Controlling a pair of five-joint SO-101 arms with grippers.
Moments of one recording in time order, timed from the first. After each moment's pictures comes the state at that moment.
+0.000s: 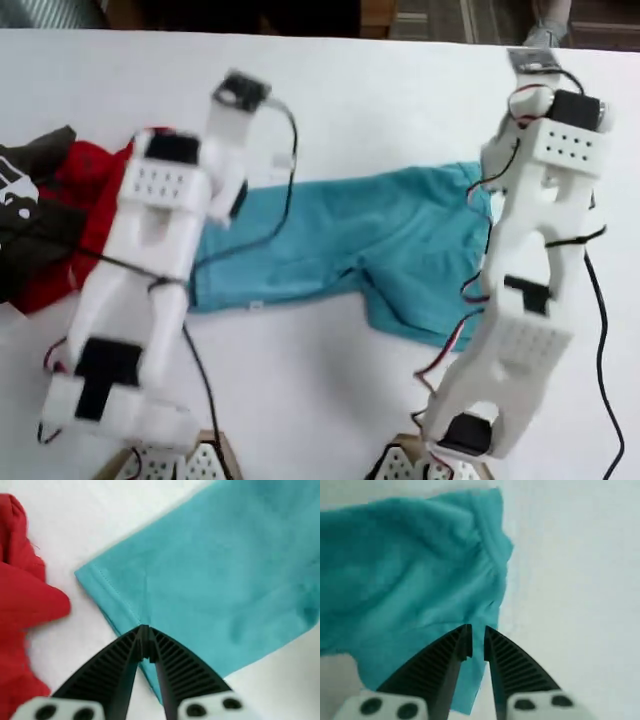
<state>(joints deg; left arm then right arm) 1.9 -3.9 15.3 70.3 -12.3 10.7 24.7 -35.1 100.0 19.8</state>
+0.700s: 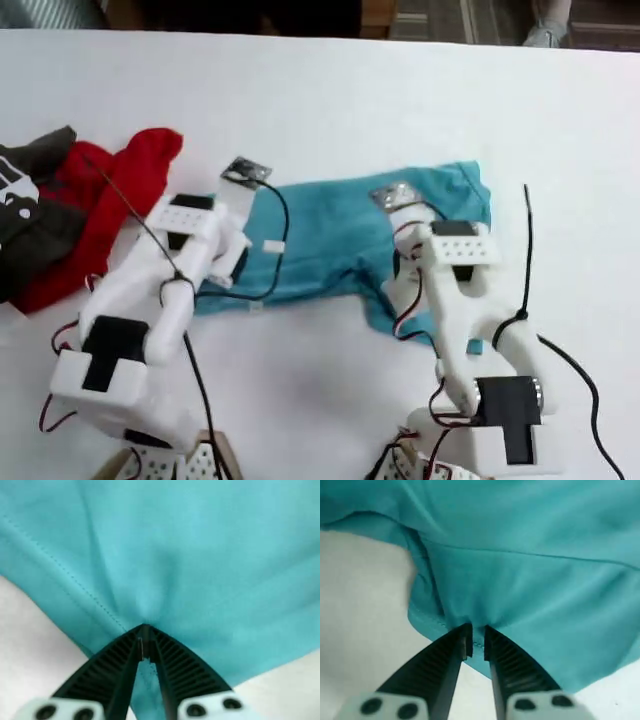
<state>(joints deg) 0.3 7.8 30.9 59.4 -12.4 -6.9 -8.0 42.5 65.6 26.0</state>
